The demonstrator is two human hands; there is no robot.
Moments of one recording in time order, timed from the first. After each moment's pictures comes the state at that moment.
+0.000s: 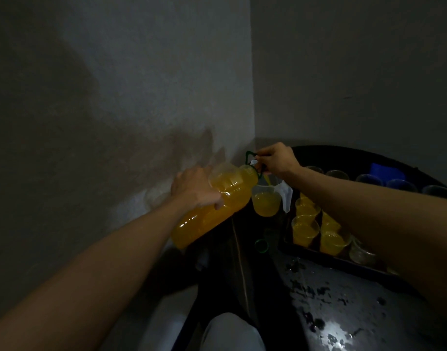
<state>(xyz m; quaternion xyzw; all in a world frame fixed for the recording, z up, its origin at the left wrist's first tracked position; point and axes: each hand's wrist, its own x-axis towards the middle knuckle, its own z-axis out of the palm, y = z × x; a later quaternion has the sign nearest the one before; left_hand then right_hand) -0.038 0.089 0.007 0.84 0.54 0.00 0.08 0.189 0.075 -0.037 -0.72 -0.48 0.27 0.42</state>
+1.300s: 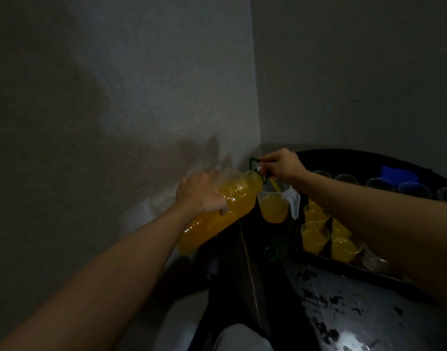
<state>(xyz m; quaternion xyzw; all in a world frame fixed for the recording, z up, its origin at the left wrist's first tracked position) -0.038 0.093 0.016 0.84 0.54 -0.01 0.05 0.189 0.072 -0.032 -0.71 -0.50 0.27 0.43</state>
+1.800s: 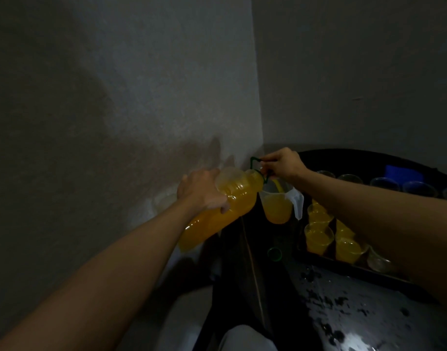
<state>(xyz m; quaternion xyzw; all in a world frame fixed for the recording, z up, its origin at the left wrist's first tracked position) -0.039 0.098 0.023 0.84 0.54 -0.01 0.06 0.187 0.077 -0.030 -0.70 -0.49 0.28 0.44</state>
